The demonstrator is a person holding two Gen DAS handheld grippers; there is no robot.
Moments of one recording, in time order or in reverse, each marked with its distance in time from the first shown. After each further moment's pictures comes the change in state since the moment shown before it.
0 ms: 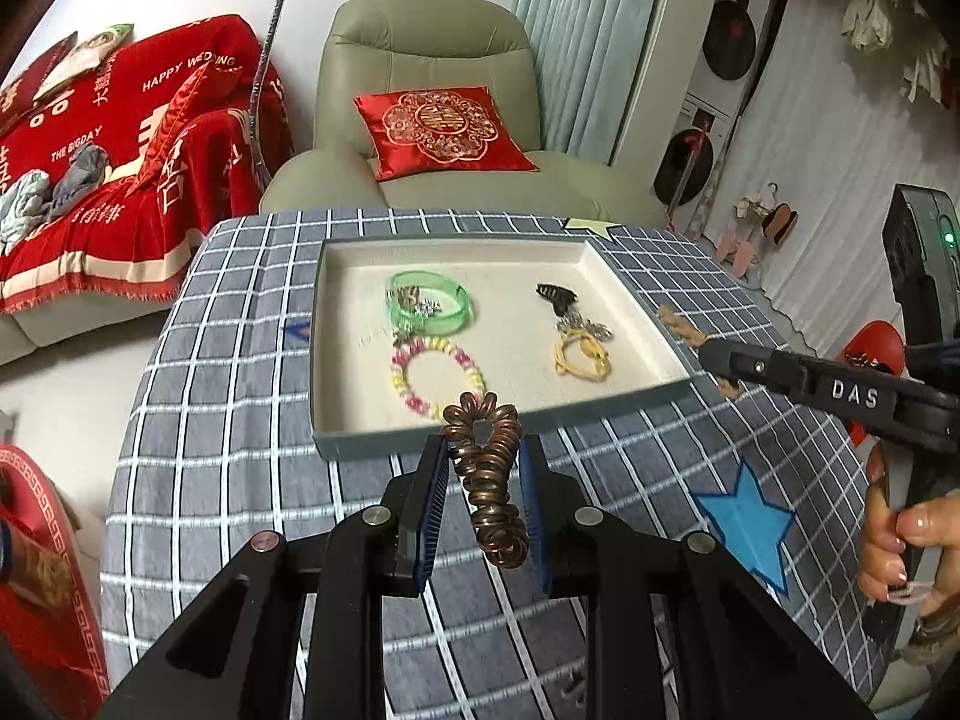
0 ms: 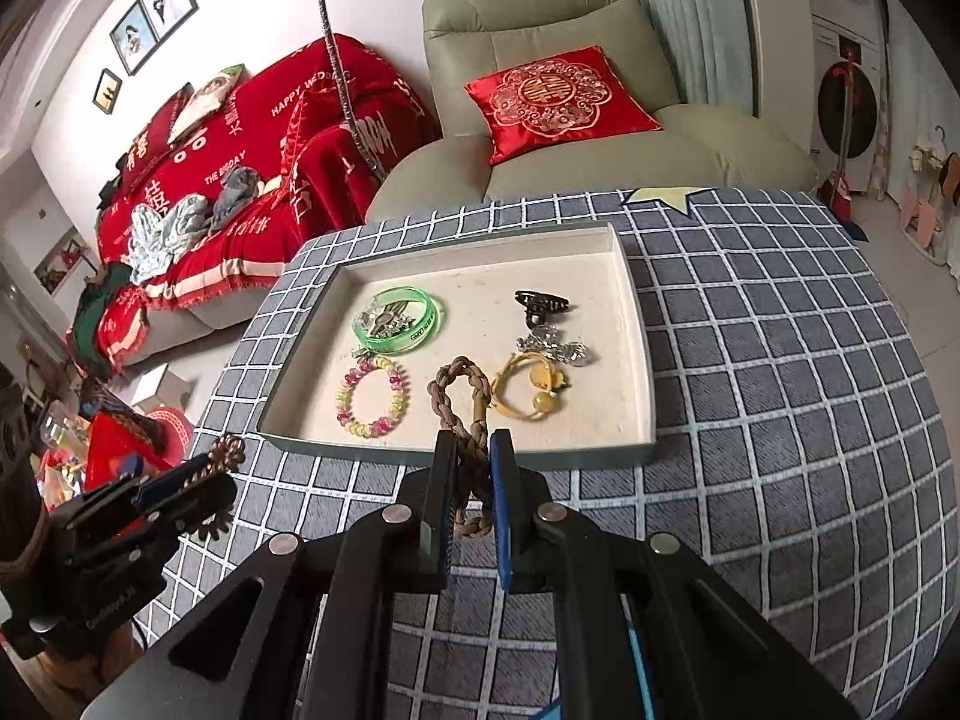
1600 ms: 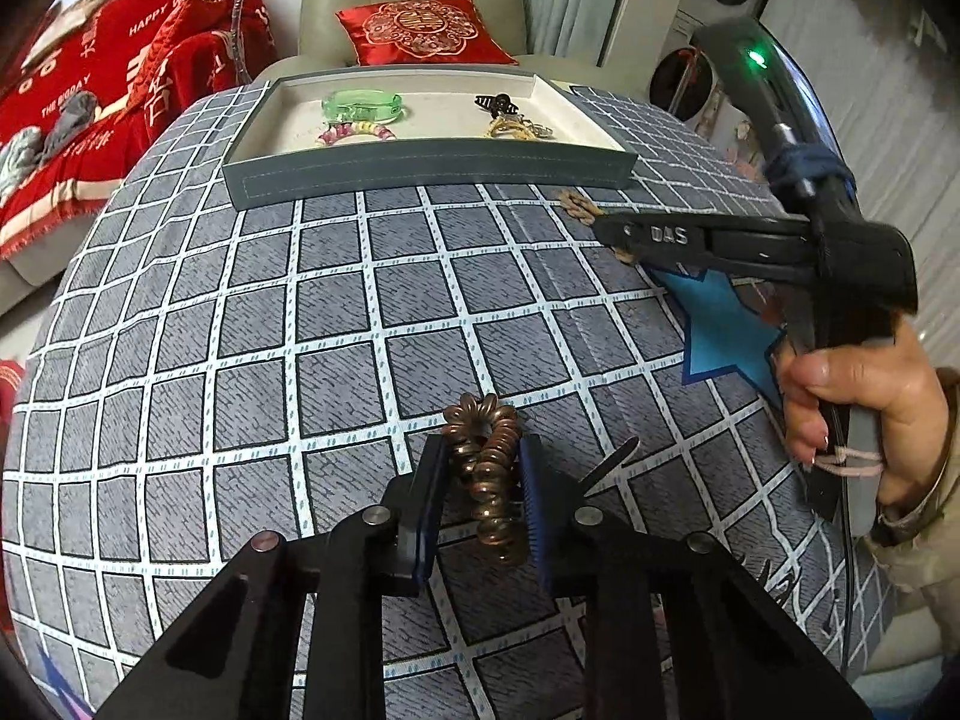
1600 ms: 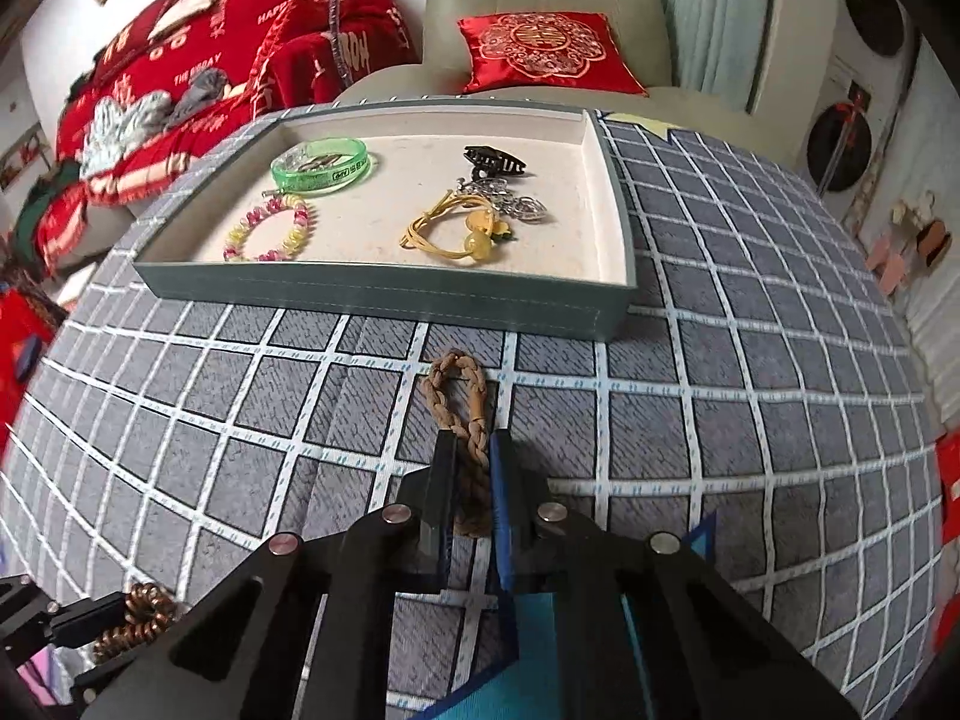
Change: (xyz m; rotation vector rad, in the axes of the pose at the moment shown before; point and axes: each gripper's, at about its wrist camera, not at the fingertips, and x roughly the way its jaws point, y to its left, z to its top) left arm 0.000 -0.060 -0.128 -0.005 0.183 0.002; right arm 0.045 -0.025 -0.074 -0.122 0.095 -0.164
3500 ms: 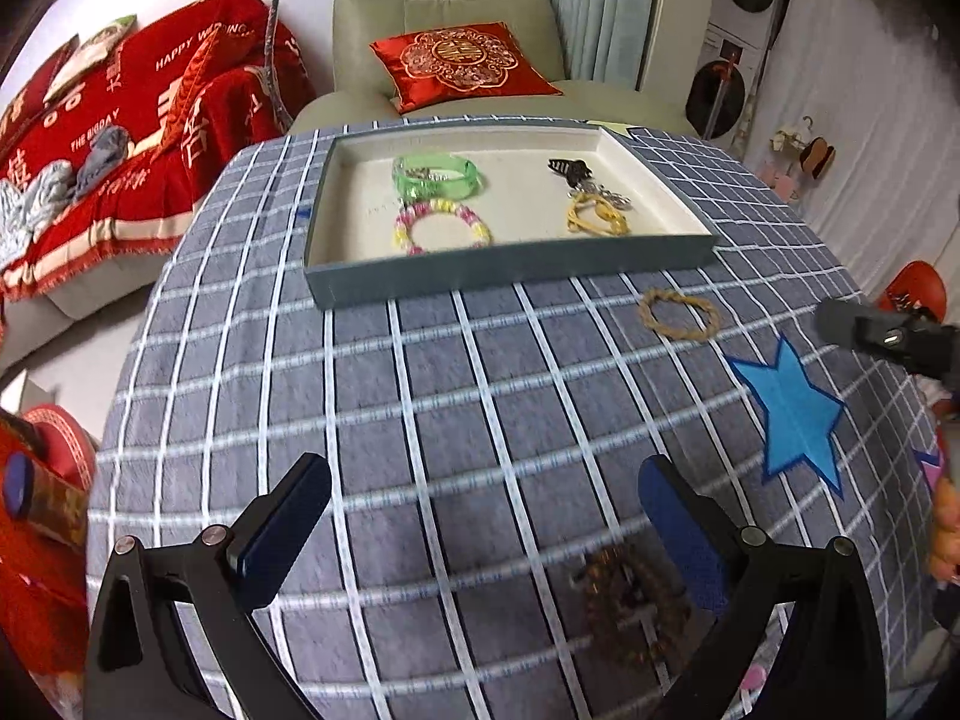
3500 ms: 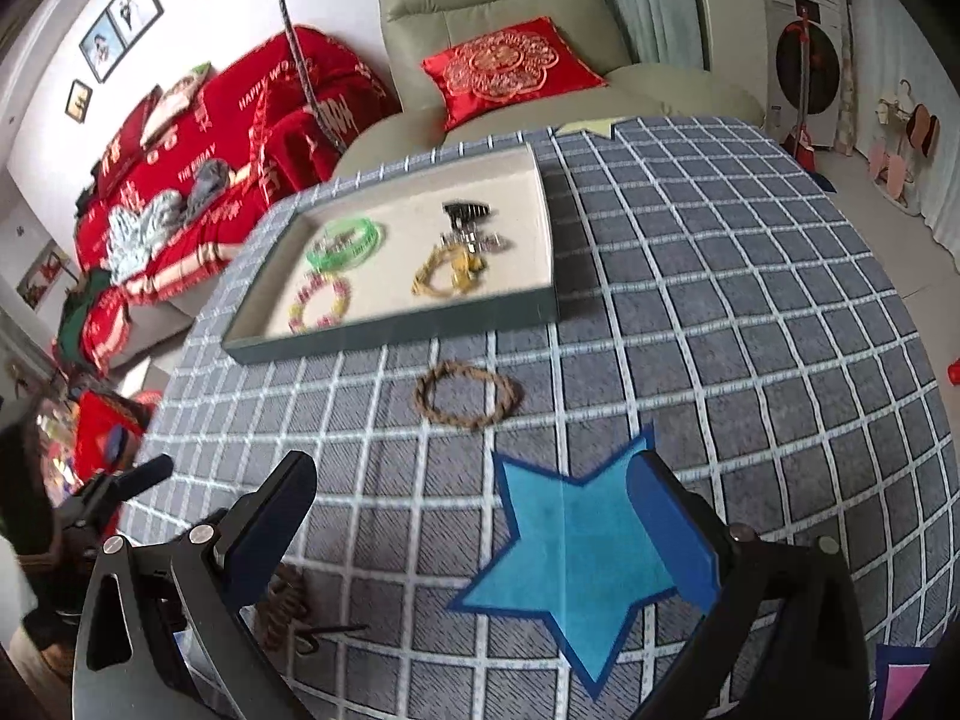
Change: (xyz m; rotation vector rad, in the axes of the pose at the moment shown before) left arm -0.008 0.033 0.052 0.021 -0.044 0.116; right arm -0.069 -0.029 -0.019 0.178 -0.027 0.118
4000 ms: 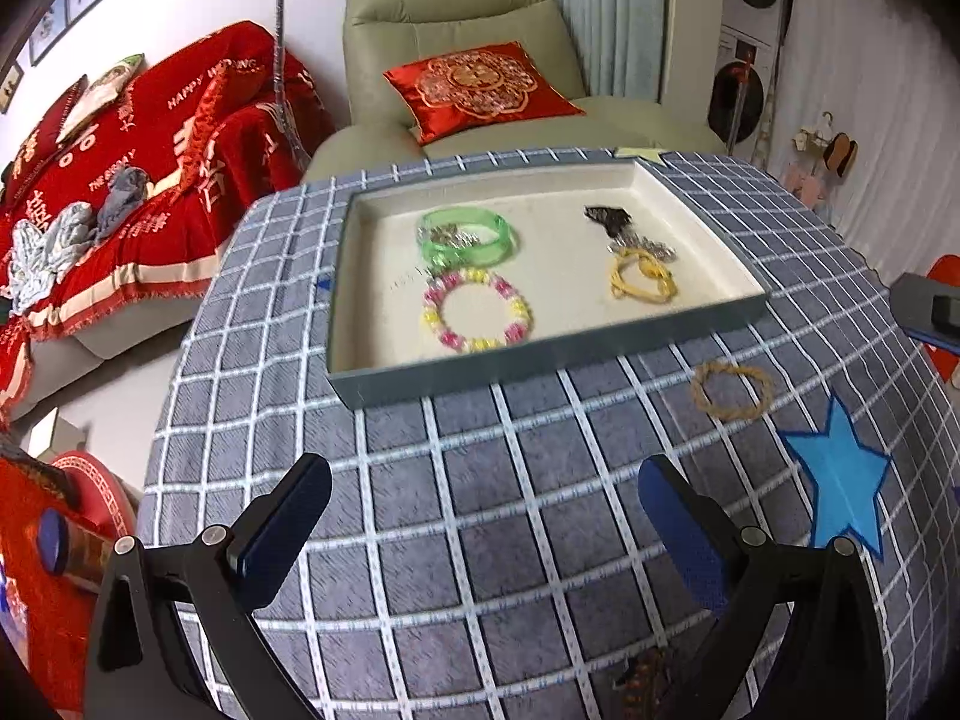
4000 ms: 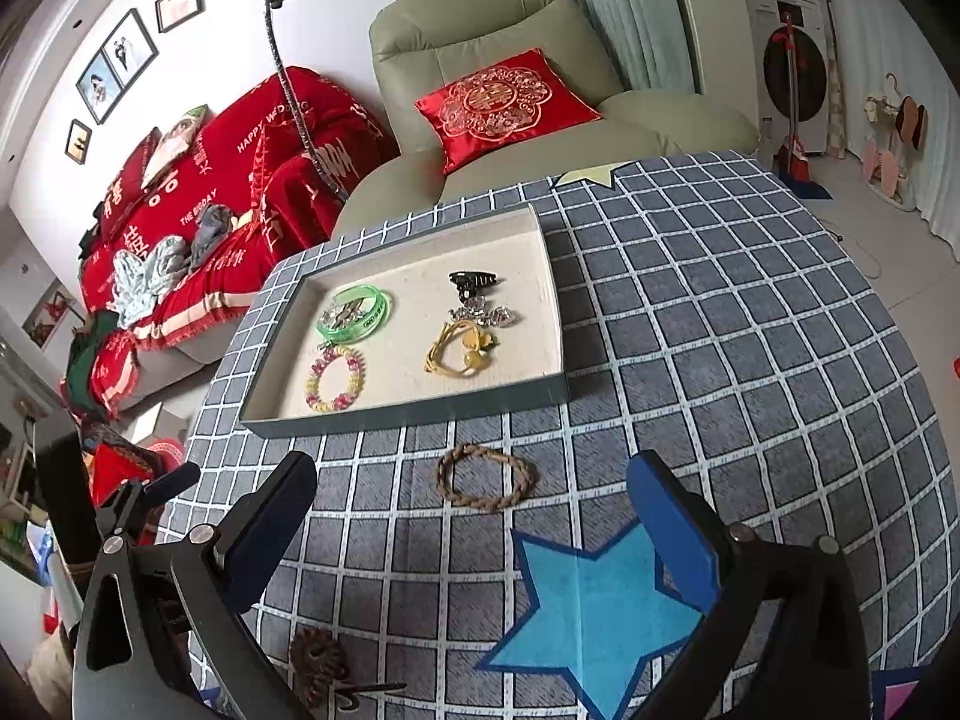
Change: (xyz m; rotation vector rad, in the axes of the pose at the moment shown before) left arm 0.020 0.001 0.045 0.050 -0.038 0.096; right arm -0.016 0.002 0.038 0.068 -0.095 0.036
